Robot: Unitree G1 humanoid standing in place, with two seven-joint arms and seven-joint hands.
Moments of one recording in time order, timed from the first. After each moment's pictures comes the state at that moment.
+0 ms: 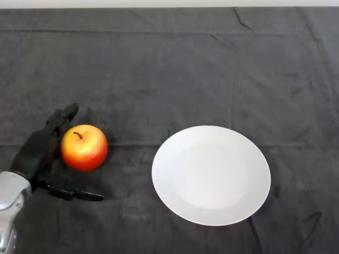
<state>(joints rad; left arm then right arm) -0.31 0.43 -0.02 0.51 -0.09 -0.10 -0.31 -0.72 -0.63 -0.77 1.22 0.73 0.71 0.67</state>
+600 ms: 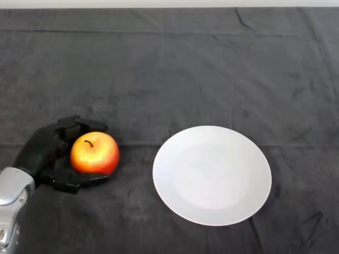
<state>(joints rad) -0.33 0.43 -0.03 0.44 -0.09 -0.04 -0.31 -0.72 -0.63 -0.77 1.22 0.73 0.71 0.67</state>
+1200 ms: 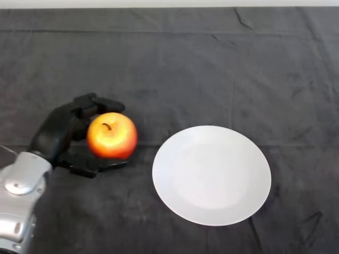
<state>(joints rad) -0.33 0.37 -0.12 0.31 0.00 -0.14 -0.17 -0.72 -0.63 -0.77 1.22 0.73 0.71 0.67</state>
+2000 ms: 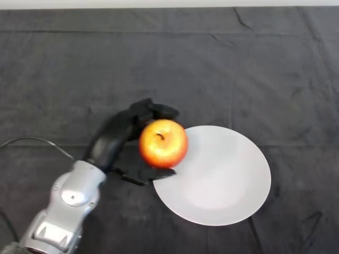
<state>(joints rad) -0.39 0.28 -0.39 0.35 0.05 -0.25 -0.01 -0.72 -0.63 -0.77 1.21 0.73 0.71 0.66</state>
